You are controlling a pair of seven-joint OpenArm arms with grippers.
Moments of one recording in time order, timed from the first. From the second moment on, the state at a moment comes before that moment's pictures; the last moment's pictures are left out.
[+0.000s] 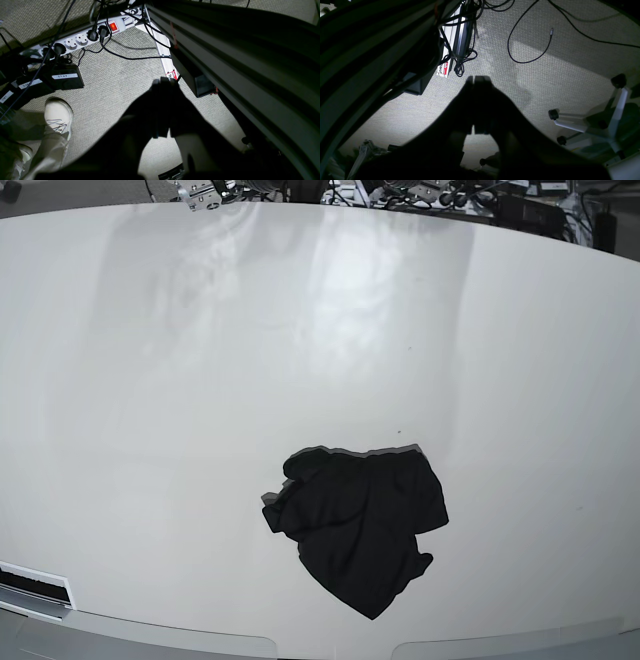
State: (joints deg) left arm 6.6 -3.7 33.2 19.7 -17.9 -8.9 7.9; right arm -6.1 -0.4 -12.9 22.8 -2.9 9.8 -20.9
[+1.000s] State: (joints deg) left arm 10.1 -3.8 33.1 24.8 -13.3 -10.4 25.5; right arm -7.4 0.1 -12.9 25.3 -3.3 14.5 -33.8
